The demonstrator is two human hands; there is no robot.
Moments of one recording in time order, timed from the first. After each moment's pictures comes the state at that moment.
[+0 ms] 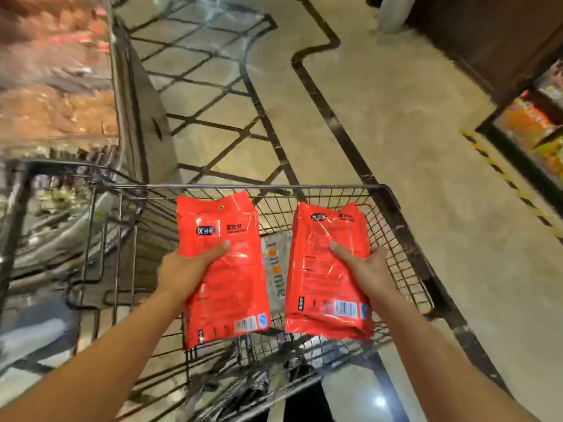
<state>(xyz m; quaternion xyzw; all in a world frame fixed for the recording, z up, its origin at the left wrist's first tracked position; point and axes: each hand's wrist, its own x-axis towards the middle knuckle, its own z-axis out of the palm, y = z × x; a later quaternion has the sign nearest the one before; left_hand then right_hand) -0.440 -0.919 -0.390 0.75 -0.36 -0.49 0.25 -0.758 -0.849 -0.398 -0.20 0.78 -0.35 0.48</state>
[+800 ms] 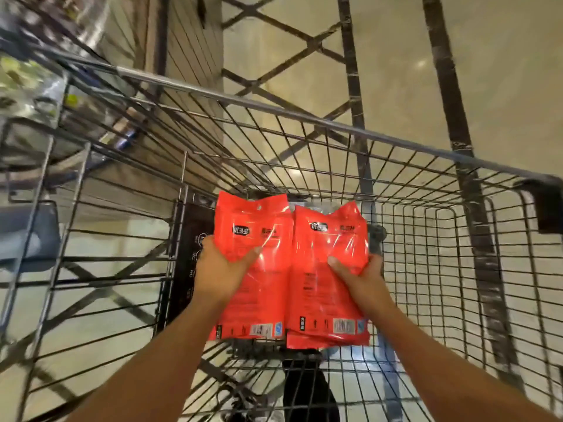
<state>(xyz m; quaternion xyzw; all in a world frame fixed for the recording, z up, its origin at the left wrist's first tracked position) -0.465 -0.916 -0.585 0.85 -0.30 -0.42 0.13 -0.725 -0.904 -0.616 -0.31 0.75 -0.14 0.57</state>
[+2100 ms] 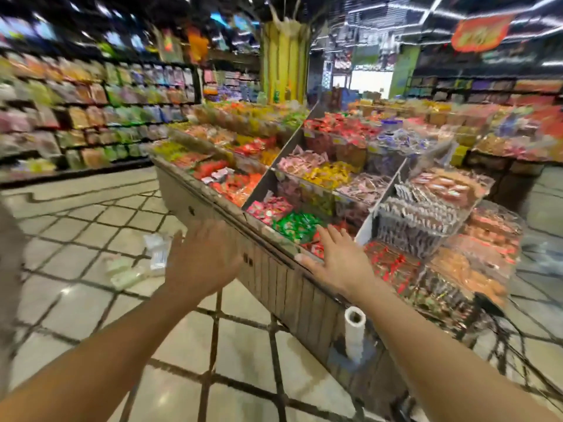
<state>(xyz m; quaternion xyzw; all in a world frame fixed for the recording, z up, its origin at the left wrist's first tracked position) 0.005 -0.410 -0.053 0.94 -0.29 0.15 0.11 -0.115 -0.645 -0.073 -0.97 0.21 -0.11 0.04</state>
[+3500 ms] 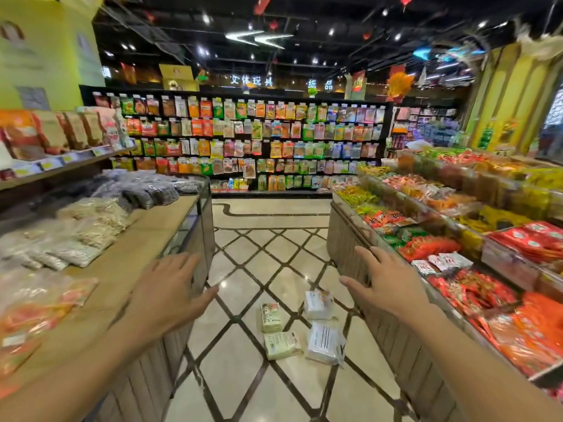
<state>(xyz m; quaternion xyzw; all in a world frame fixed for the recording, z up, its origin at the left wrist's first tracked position) 0.708 0.007 -0.034 0.98 -0.03 0.18 -0.03 0.754 -0.374 -0.039 -0.99 -0.04 -0.14 -0.02</state>
